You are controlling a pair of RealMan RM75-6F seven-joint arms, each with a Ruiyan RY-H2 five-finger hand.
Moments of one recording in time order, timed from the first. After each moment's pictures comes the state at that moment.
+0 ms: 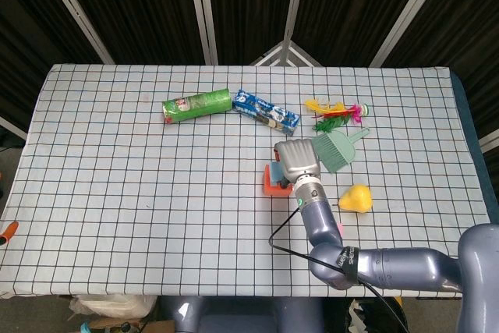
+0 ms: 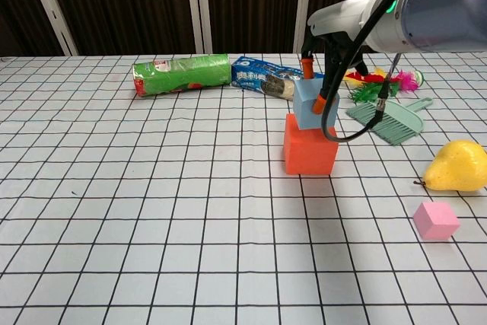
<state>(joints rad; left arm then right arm) -0.02 -1.07 -0.09 -1.64 1.41 1.57 0.13 1.12 -1.46 0.40 -1.83 -0.11 1.22 -1.02</state>
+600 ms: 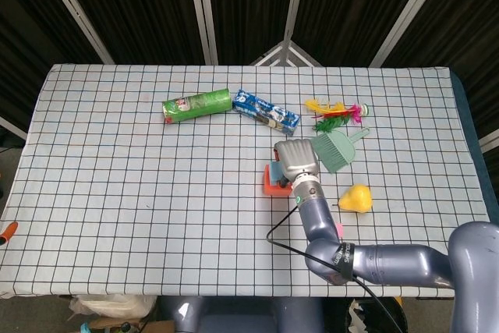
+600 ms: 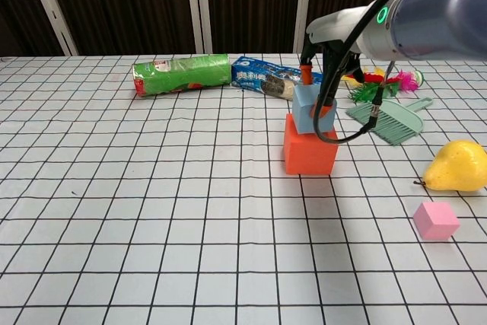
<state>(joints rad) -0.02 -1.07 -0.09 -1.65 1.41 1.57 0.13 1.15 -1.48 0.38 -1.77 -0.09 1.19 -0.98</state>
